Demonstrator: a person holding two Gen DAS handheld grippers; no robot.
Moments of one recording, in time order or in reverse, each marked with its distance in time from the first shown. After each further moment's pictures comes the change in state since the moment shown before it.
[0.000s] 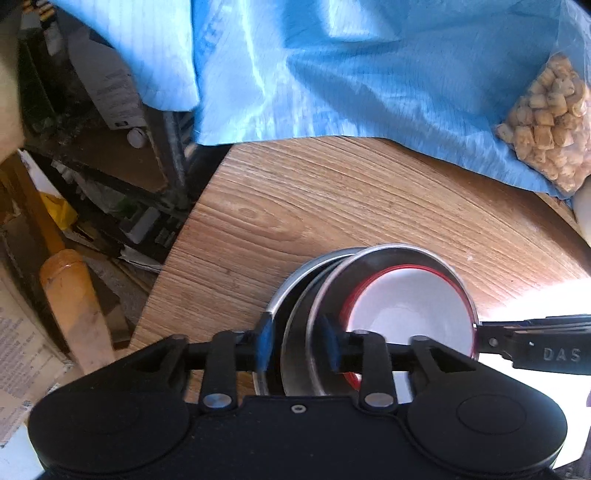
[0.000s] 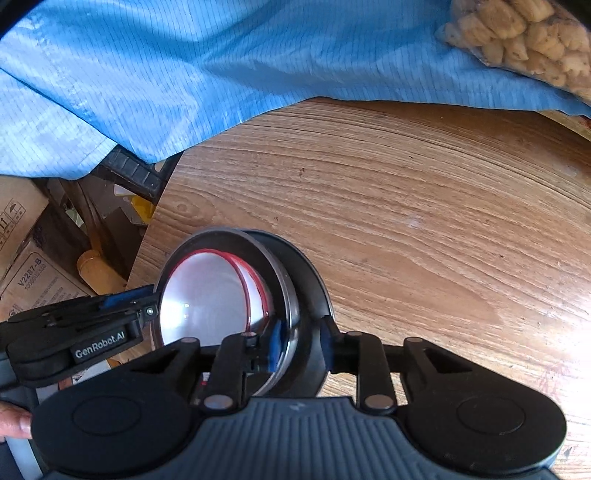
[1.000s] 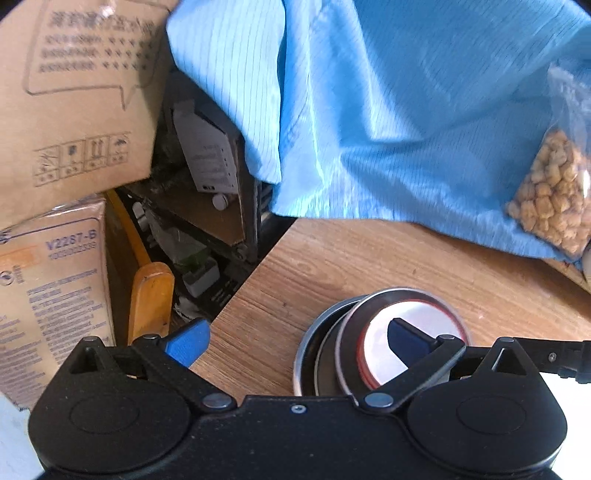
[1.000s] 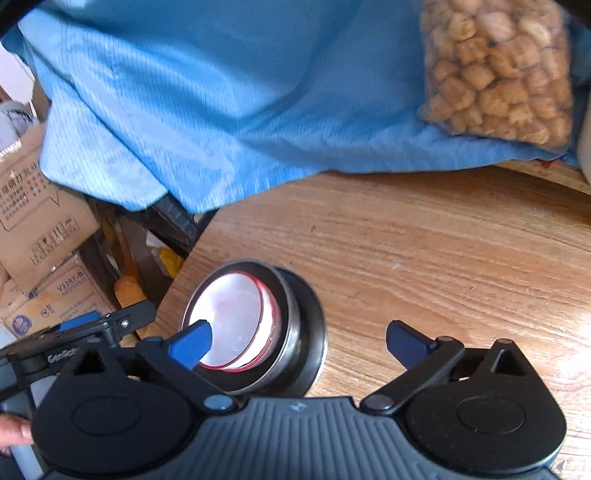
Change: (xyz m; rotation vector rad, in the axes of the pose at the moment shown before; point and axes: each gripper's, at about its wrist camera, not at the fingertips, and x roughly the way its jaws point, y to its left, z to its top) left arm -0.075 -0.011 -0.053 -0.118 -0.336 0.161; right arm -0.060 -0.012 -0.045 -0.070 -0.308 0.087
